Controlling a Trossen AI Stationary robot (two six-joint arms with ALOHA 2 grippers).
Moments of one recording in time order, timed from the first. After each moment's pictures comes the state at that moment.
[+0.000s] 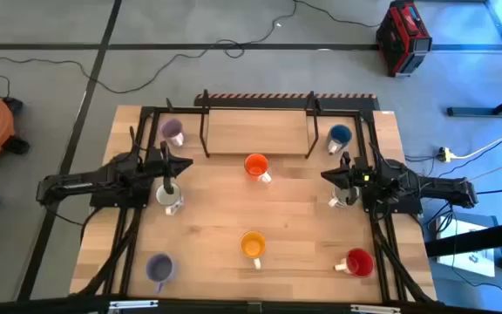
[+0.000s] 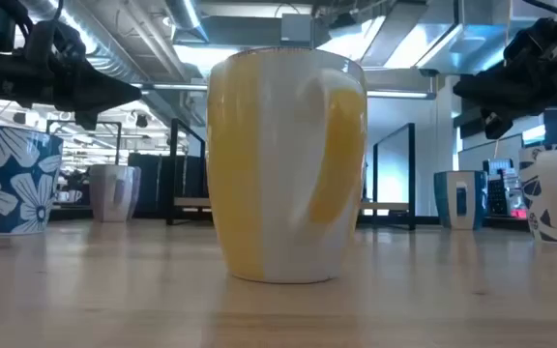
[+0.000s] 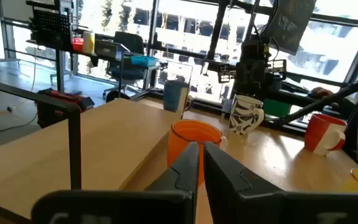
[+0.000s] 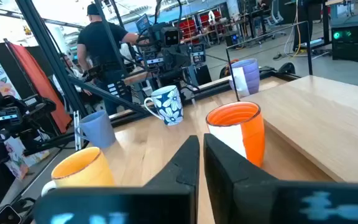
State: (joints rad) left arm 0.18 0.00 0.01 0.04 -0.11 -0.19; right arm -0.07 0.00 0.01 0.02 -0.03 0.30
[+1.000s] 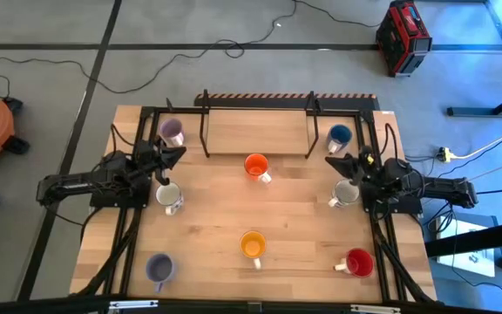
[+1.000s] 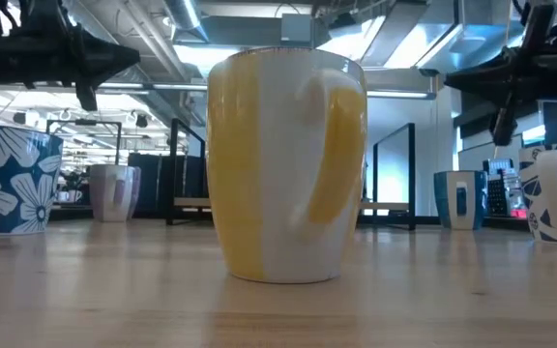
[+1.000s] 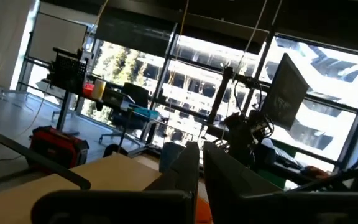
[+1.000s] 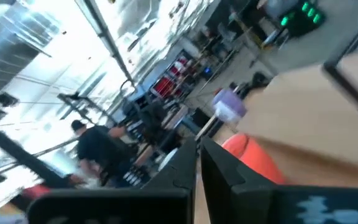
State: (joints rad) left arm 0.18 0.00 0.01 0.29 -0.21 -0.30; right arm -0.07 0.01 0.01 0.16 0.22 0.82
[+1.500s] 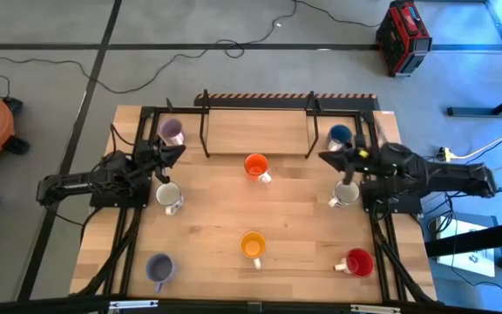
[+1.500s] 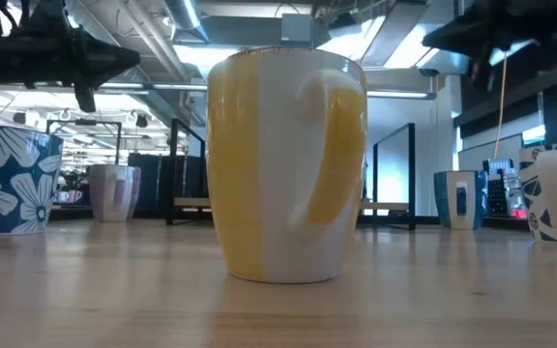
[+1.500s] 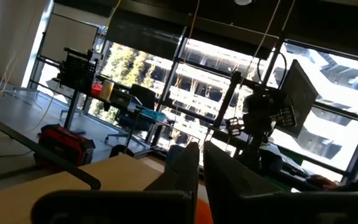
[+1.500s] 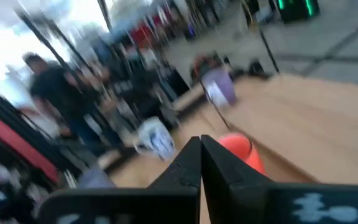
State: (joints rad) left arm 0.18 0.00 0.01 0.30 -0.25 -0.31; right arm -0.07 0.52 0.46 -0.05 0.14 0.58
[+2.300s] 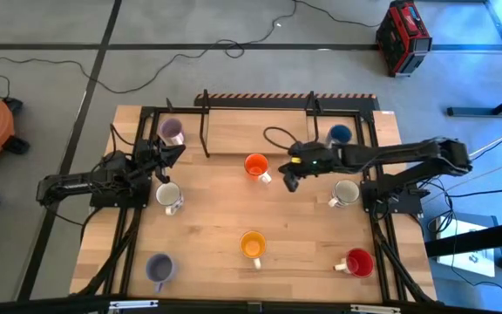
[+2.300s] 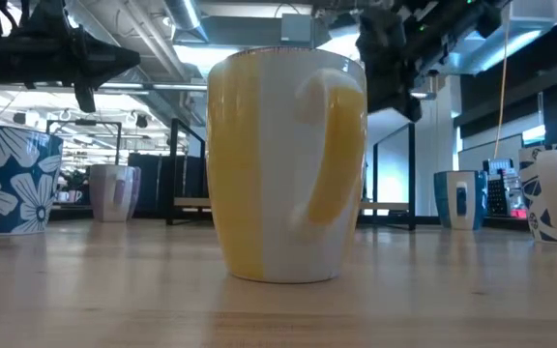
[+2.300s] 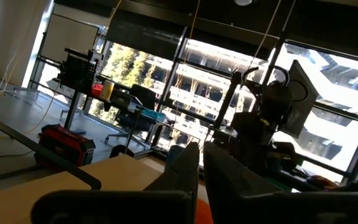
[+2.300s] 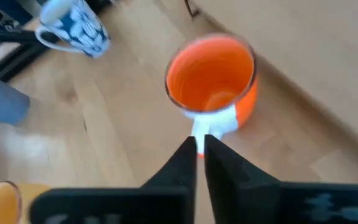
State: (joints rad) left arm 0.18 0.00 0.01 0.30 -0.25 -0.31; right arm -0.07 1.32 0.86 -0.24 0.06 0.58
